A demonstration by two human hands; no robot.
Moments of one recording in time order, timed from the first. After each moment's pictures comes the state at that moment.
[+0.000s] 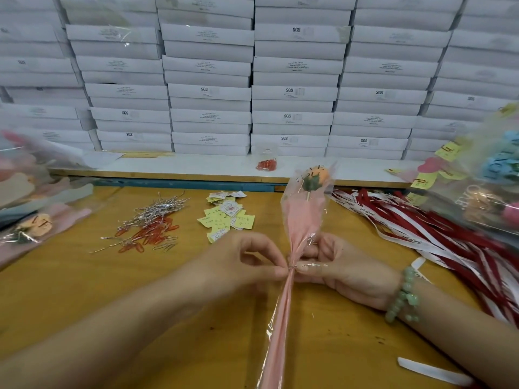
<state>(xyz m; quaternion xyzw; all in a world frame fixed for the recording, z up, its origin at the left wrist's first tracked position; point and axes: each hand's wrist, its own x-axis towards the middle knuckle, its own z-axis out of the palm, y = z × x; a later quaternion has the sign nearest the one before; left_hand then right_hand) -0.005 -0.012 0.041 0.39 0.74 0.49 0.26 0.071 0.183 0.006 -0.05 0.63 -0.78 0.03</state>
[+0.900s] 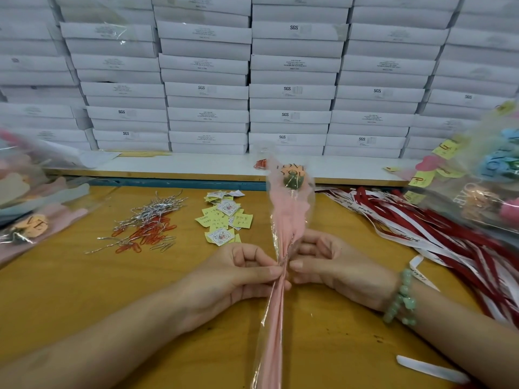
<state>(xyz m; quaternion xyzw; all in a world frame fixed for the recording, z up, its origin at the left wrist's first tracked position) -0.017 -0.009 0.009 0.30 0.54 0.66 0.42 0.072 0.179 0.009 -0.02 0.67 -0.74 0.03</state>
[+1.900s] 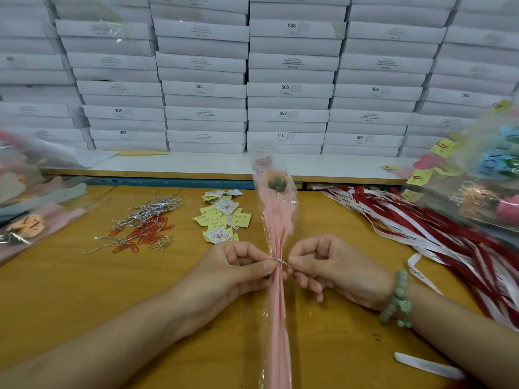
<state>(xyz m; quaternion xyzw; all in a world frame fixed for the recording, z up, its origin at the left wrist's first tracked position) -0.016 -0.009 0.000 0.30 0.53 0.70 0.37 0.076 0.175 0.011 -0.05 0.71 -0.70 0.04</state>
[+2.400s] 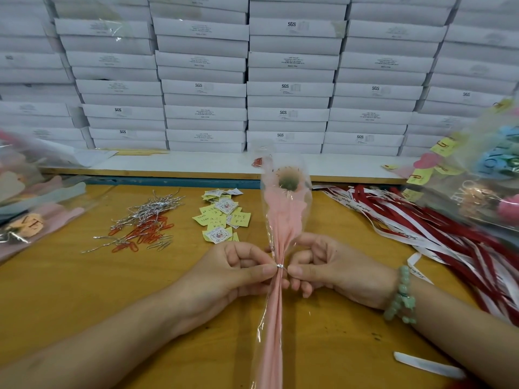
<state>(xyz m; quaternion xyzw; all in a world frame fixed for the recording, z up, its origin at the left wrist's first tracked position) -0.018 -0.011 0.001 0.34 0.52 0.68 0.40 0.072 0.183 0.007 -0.07 0.69 -0.72 0.08</state>
